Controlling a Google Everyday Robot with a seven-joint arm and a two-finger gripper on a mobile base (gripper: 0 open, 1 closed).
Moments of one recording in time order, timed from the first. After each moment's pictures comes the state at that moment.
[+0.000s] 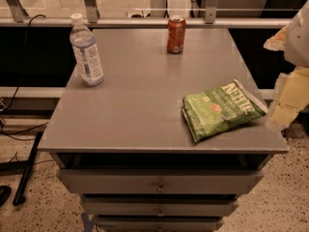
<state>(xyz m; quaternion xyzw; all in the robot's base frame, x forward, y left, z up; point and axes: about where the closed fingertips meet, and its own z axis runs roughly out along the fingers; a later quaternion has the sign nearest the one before) 0.438 -0.217 0.977 -0.60 0.78 -0.03 0.16</state>
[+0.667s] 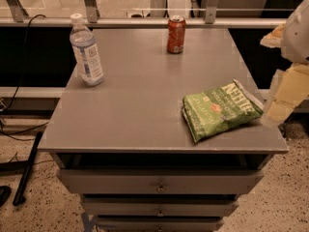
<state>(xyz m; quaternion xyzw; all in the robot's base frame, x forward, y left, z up) 0.446 -0.212 0.978 -0.61 0.78 -0.03 0.18</state>
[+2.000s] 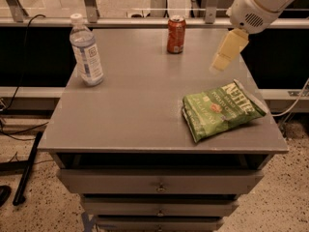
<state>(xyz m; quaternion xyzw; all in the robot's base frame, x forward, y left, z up) 0.610 -0.175 0.971 -0.56 0.78 -0.03 0.27</state>
